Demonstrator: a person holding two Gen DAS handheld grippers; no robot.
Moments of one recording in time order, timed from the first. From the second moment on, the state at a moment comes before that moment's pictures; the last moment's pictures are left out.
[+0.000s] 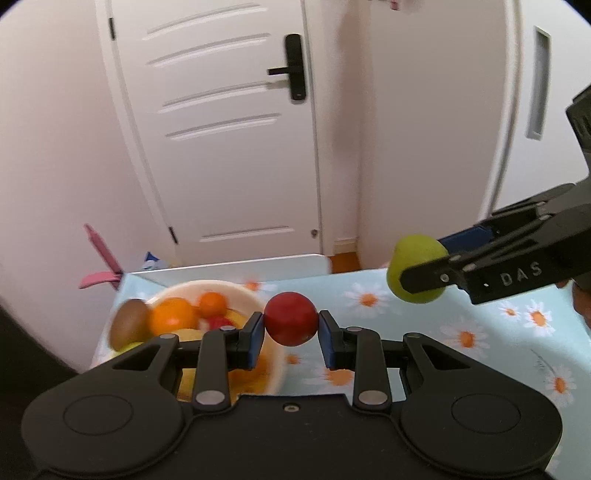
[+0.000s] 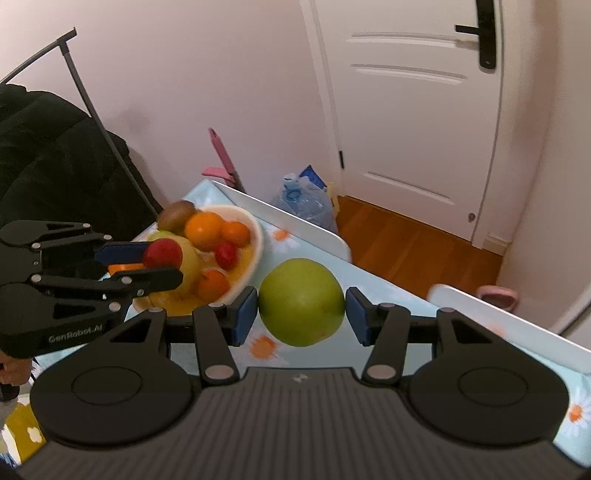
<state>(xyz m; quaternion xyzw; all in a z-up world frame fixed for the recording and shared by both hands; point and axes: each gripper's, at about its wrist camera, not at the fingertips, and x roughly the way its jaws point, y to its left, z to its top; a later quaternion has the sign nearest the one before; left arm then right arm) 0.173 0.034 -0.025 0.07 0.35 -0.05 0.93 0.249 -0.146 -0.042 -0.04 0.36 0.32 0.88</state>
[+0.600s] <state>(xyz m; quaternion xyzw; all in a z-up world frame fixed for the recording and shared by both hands) 0.229 0.156 -0.037 0.08 0.38 -0.02 0.92 0.278 -0.028 -0.049 -0.02 0.38 0.30 0.88</state>
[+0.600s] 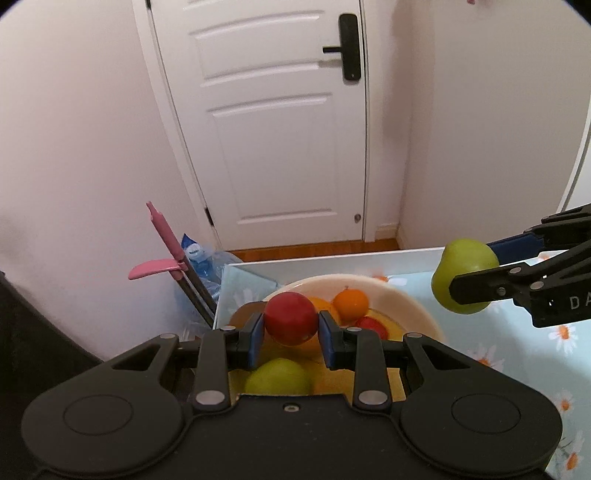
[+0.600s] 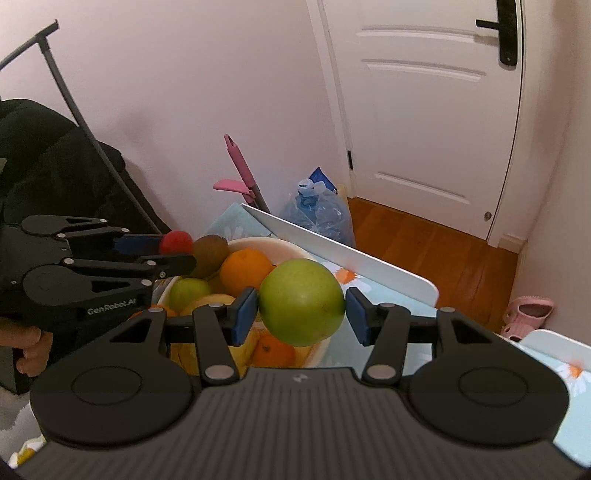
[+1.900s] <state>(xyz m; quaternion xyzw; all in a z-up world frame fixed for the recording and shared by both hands) 0.187 0.190 -0.028 0.08 0.37 -0.08 0.92 0.291 0.013 -0.090 0.00 0.42 0.22 0.88</state>
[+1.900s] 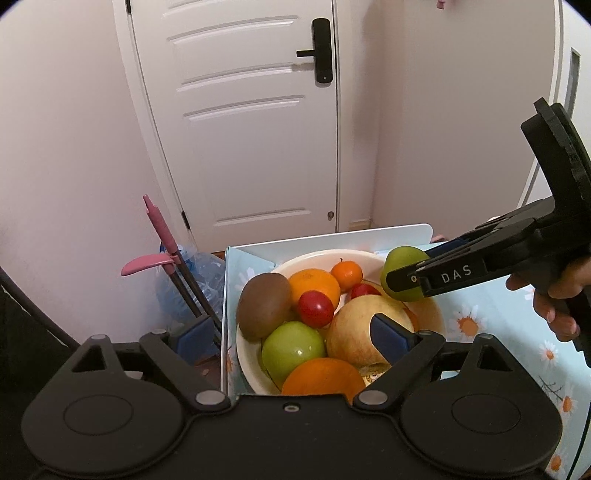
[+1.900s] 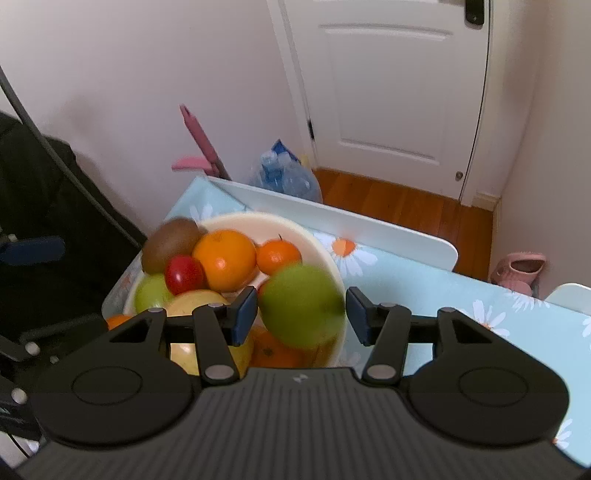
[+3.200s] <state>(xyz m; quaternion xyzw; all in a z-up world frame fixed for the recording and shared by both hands) 0.039 0.082 0.057 0.04 0.28 -0.05 0.96 0.038 -0.145 0.025 0.01 0.31 0.02 0.95</state>
